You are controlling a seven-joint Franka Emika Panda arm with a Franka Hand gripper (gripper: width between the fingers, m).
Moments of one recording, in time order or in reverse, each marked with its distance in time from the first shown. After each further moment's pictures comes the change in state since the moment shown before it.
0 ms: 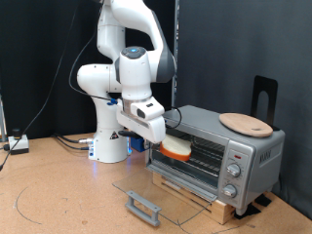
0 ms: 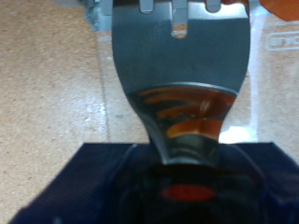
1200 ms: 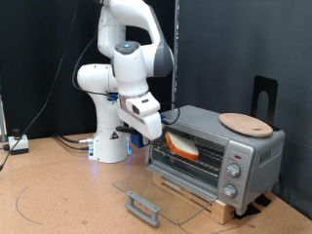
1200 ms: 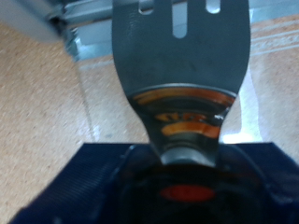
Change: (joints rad) arm -0.016 -0.011 0.034 0.038 0.062 -0.036 0.118
